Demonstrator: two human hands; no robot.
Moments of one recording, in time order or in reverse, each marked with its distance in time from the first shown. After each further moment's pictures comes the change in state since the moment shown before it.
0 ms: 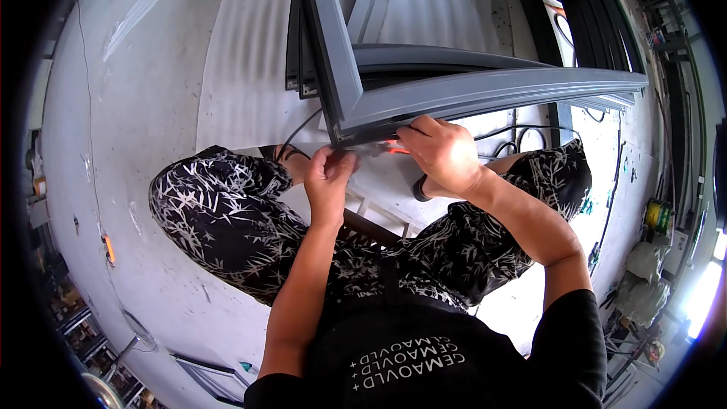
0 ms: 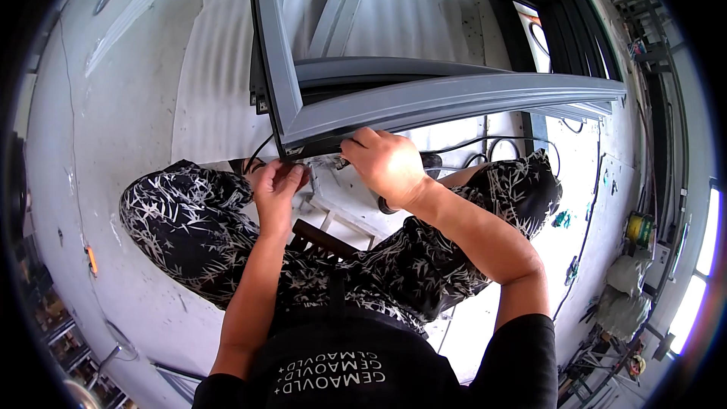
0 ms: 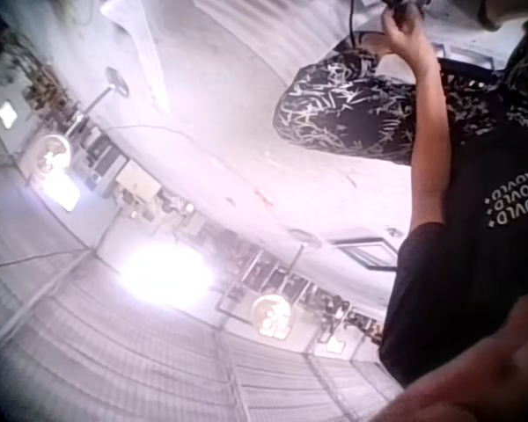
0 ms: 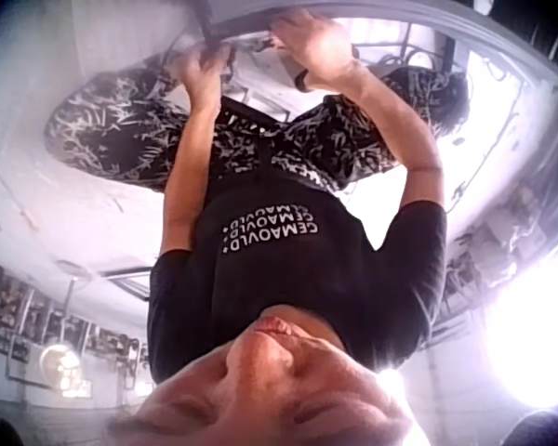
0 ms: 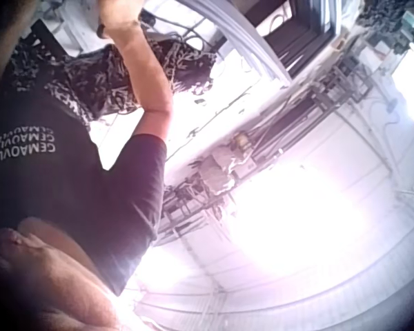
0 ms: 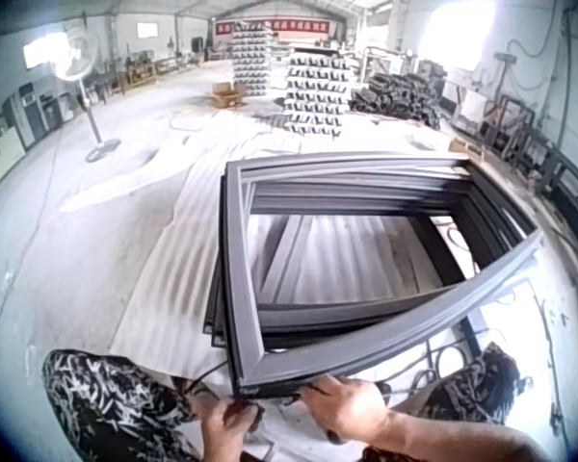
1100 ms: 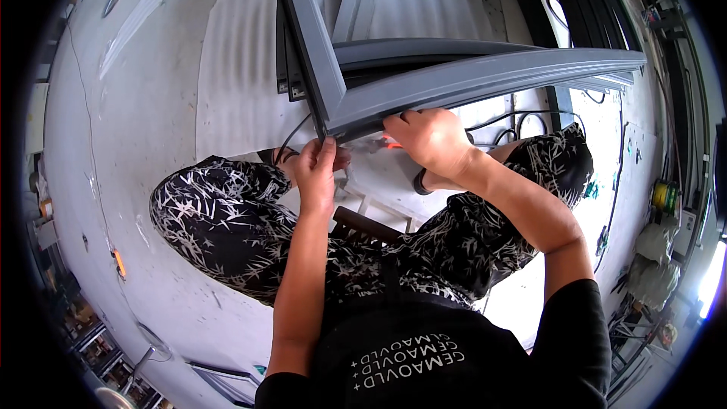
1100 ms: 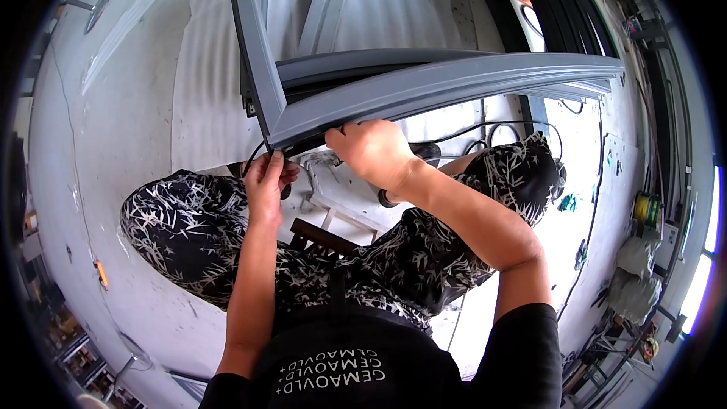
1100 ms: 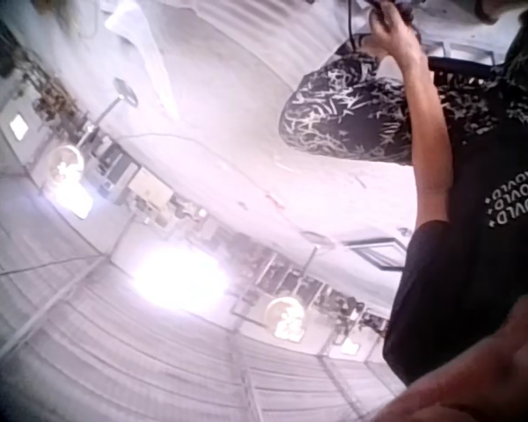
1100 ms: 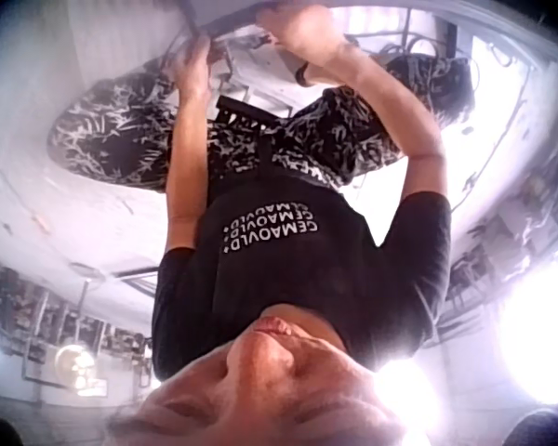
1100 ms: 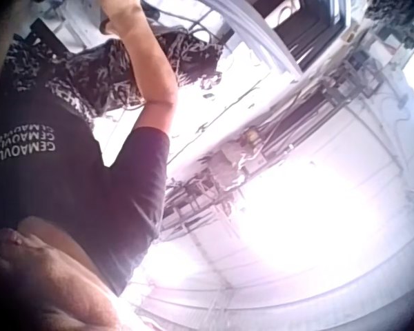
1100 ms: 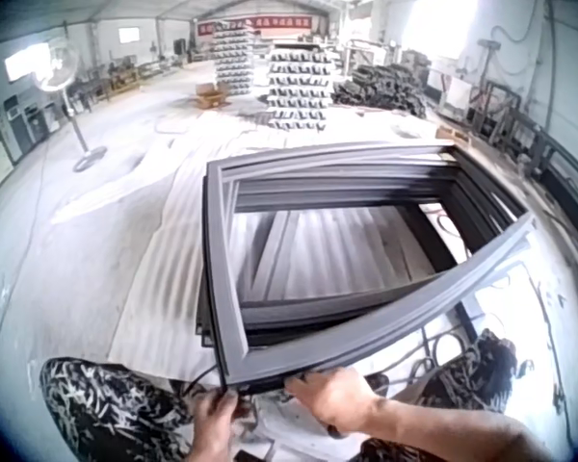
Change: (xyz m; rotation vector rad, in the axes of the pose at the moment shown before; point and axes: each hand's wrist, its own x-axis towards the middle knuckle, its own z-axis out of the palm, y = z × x) left_hand 0.018 0.012 -0.003 0.105 -0.012 -0.113; right_hand 0.006 0.010 0.004 -0.115 -0.139 -0.036
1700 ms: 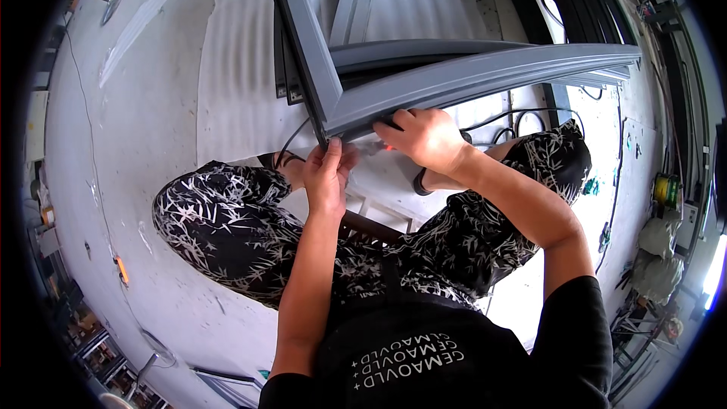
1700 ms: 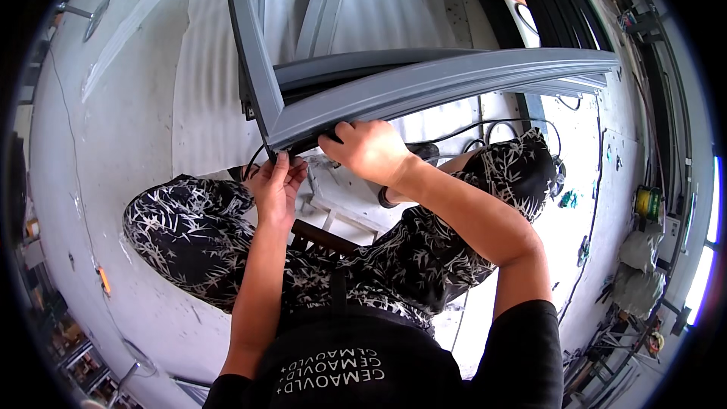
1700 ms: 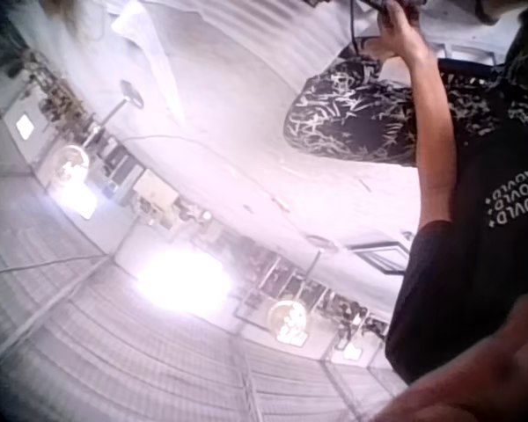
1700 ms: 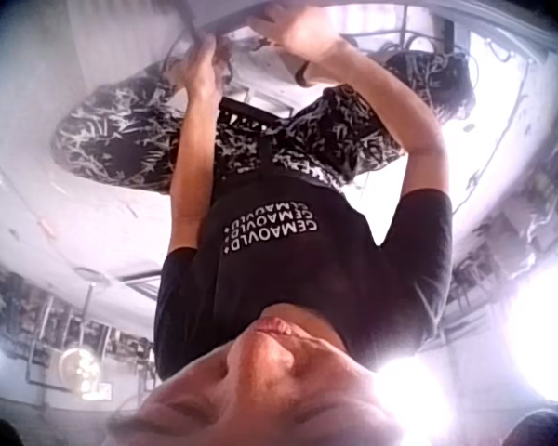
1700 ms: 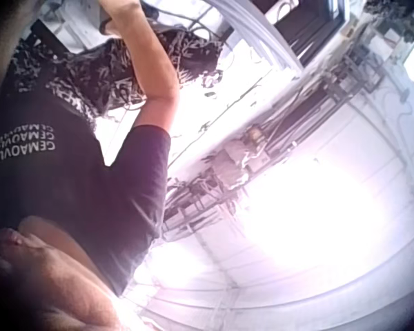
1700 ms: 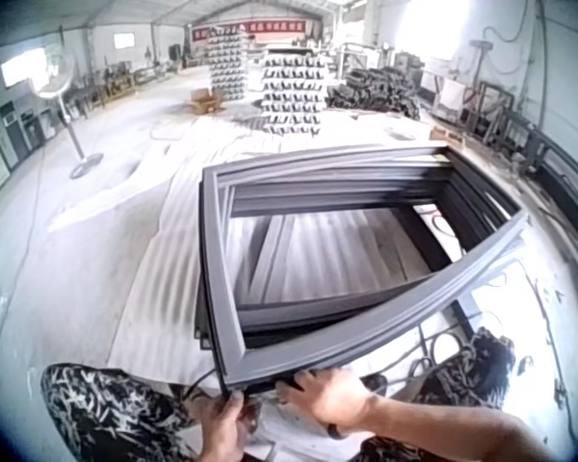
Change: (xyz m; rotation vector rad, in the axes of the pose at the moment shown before) left_hand -0.004 -0.006 0.015 -0.319 0.022 -0.132; right_hand -0.003 0.004 0.006 -0.065 0.106 -0.160
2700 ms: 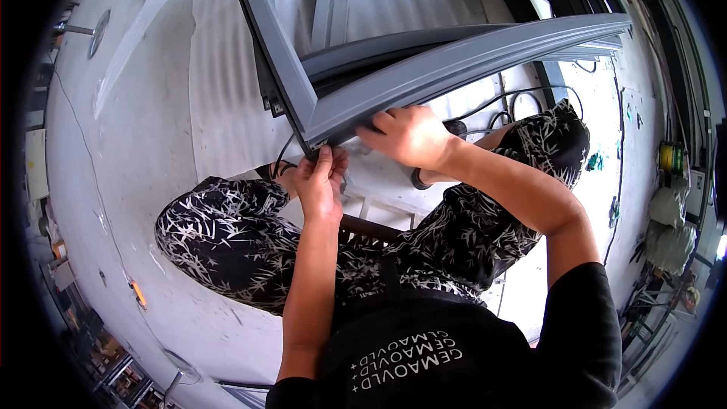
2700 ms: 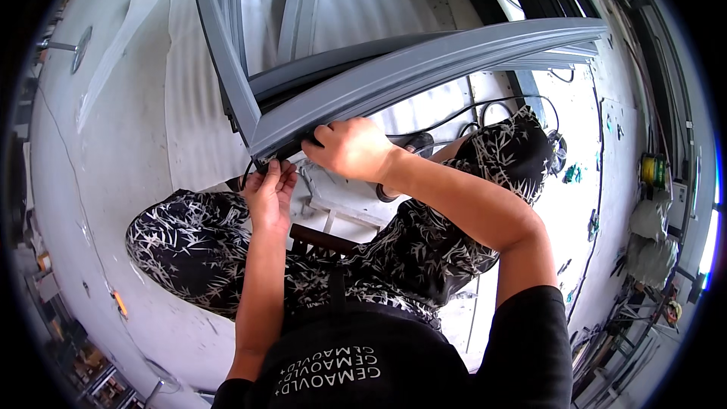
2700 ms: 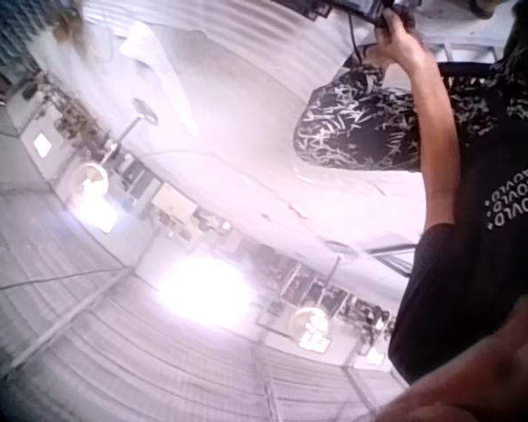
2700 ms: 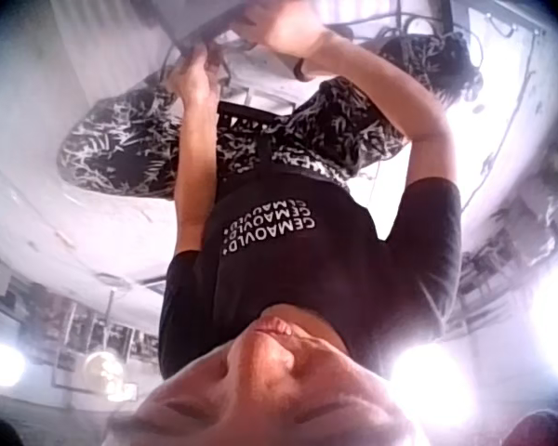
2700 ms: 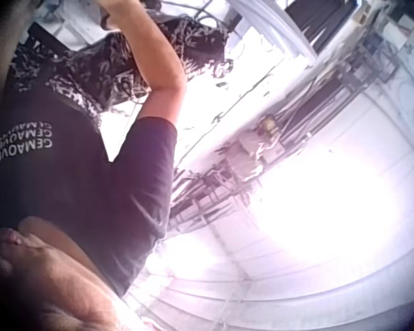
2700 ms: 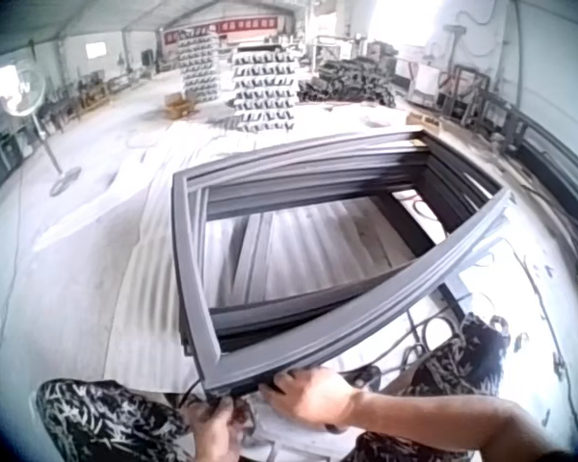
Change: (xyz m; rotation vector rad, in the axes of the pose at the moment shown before) left_hand -0.007 0.002 0.011 0.054 0.049 0.000; right_hand -0.007 0.002 0.001 -0.037 0.072 -0.050
